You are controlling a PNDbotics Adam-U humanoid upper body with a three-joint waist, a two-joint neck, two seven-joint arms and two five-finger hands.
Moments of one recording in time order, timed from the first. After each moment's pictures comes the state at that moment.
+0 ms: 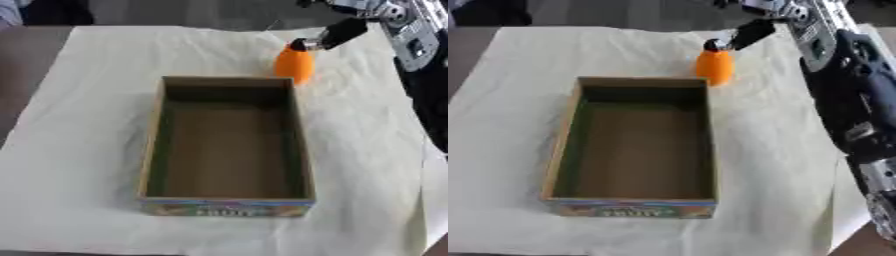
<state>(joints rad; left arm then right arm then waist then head) -0.18 0.19 0.36 -1.98 0.10 -0.32 0.18 -1.08 -0.58 0.03 -1.01 0.88 -0.25 0.64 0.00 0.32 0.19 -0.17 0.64</state>
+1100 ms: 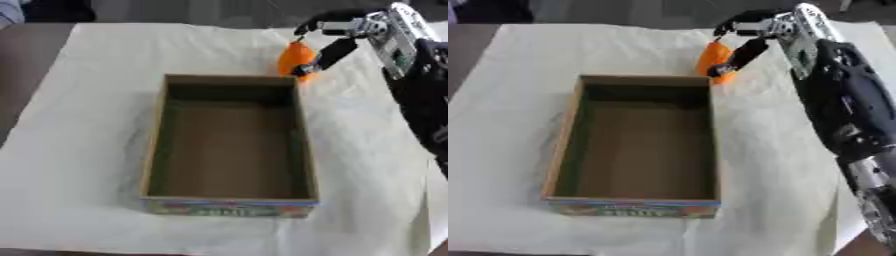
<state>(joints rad) -0.18 0.18 0.36 -1.98 0.10 -0.32 0.18 -1.10 -0.55 0.06 -0.88 1.03 -0.27 0.70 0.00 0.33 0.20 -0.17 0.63</state>
